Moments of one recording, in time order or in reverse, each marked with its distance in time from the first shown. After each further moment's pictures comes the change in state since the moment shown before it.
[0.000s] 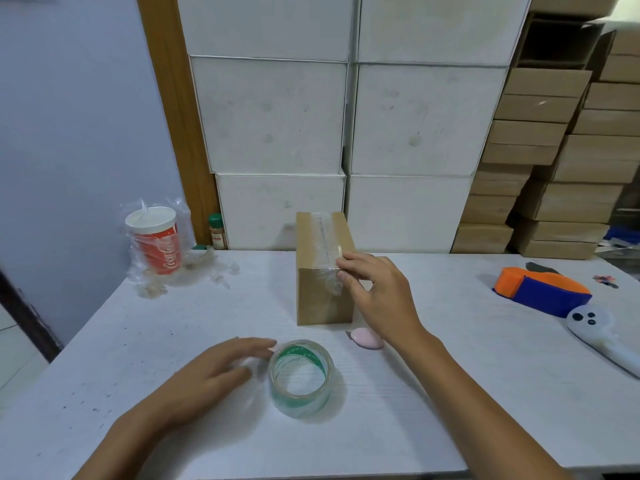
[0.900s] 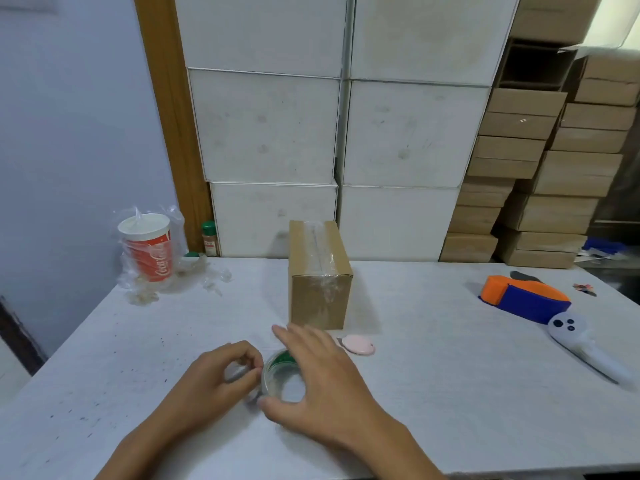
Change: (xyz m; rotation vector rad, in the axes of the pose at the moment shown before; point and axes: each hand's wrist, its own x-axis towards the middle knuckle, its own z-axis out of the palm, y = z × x) left_hand 0.005 0.017 0.019 0.084 0.235 0.003; right_hand -0.088 -0.085 0.007 -0.060 -0.587 0.059
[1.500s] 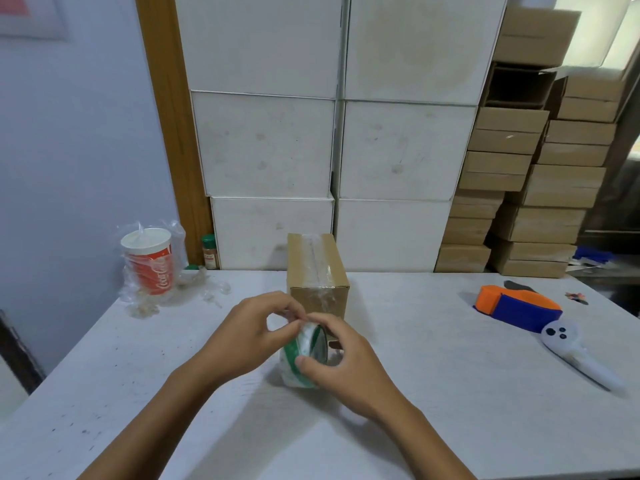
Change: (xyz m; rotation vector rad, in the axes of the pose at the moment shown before) left_hand 0.061 0.078 -0.013 0.027 0.041 0.156; right_hand 0.008 0.024 -0.037 0.410 0.146 0.137
